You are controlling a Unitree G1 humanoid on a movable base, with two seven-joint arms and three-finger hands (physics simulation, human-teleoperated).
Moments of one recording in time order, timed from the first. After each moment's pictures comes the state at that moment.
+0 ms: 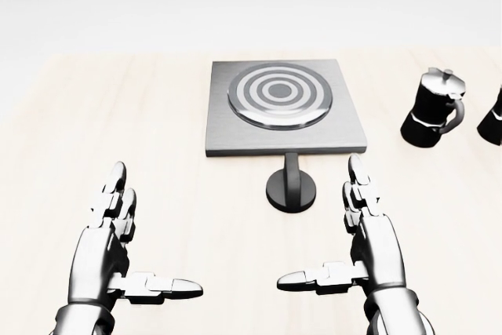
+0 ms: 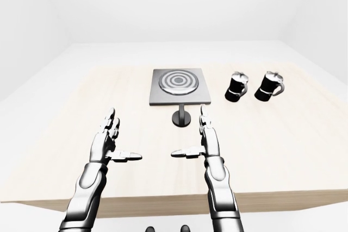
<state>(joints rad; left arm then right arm) 0.02 0.01 0.01 0.00 0.00 -0.03 -0.06 -0.01 -0.02 -0.02 0.03 -0.02 -0.01 0.05</state>
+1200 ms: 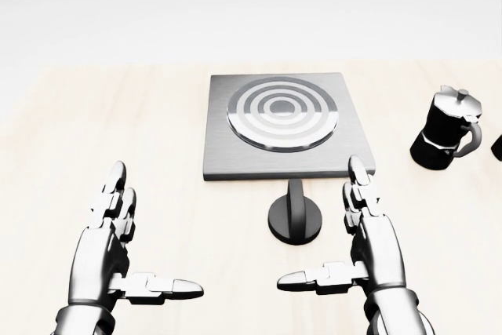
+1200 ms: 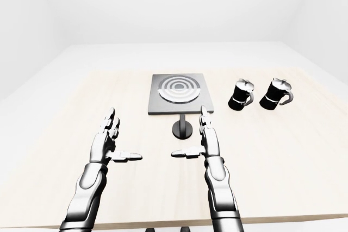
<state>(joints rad) 0.02 0.01 0.01 0.00 0.00 -0.05 -0.05 -0.01 -0.02 -0.02 0.03 -0.02 -0.01 0.05</state>
